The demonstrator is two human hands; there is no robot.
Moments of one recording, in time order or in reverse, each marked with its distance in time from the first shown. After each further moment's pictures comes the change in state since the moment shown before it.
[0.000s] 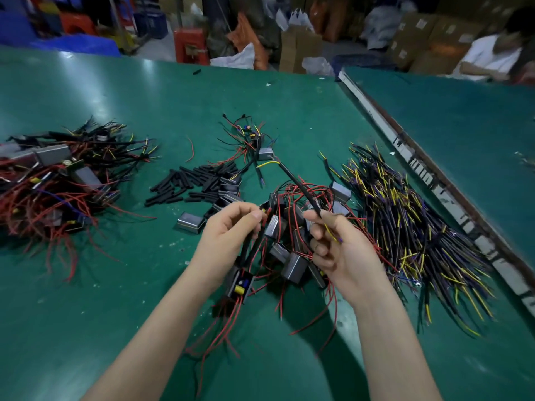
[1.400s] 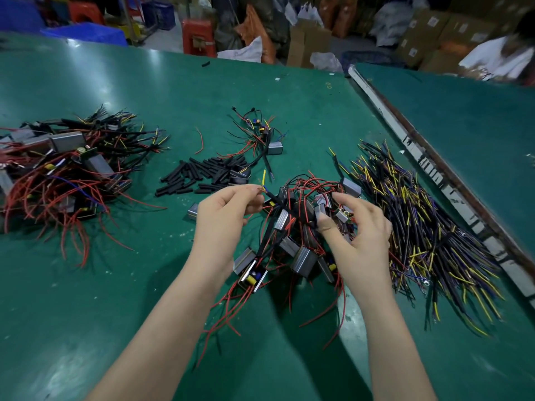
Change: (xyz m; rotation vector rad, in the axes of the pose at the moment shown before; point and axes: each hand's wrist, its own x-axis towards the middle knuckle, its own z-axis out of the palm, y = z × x) left_hand -0.003 0.032 0.002 -0.103 0.331 -0.221; right_hand -0.018 0.008 0.005 -0.935 0.369 -0.575
